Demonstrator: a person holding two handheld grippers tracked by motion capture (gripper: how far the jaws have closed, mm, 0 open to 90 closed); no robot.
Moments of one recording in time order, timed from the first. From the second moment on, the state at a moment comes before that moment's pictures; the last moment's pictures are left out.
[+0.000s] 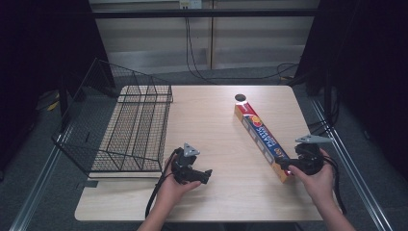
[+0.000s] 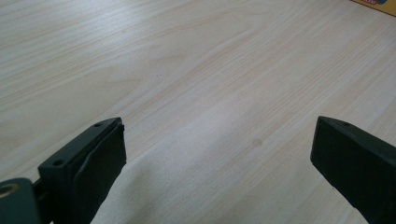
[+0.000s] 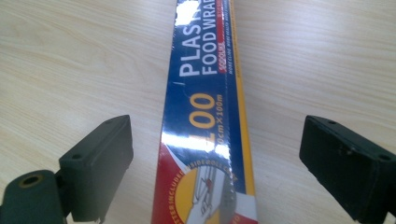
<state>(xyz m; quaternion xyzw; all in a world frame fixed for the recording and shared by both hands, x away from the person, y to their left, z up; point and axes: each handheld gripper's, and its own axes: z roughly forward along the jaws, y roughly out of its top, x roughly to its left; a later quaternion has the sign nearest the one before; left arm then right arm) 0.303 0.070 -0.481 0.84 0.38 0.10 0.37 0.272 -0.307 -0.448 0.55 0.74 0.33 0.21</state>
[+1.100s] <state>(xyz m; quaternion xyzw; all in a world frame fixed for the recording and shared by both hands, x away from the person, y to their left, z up) 0.305 0.060 -0.474 0.86 0.35 0.08 0.36 0.315 -0.265 -0.453 0.55 0.75 0.31 0.22</state>
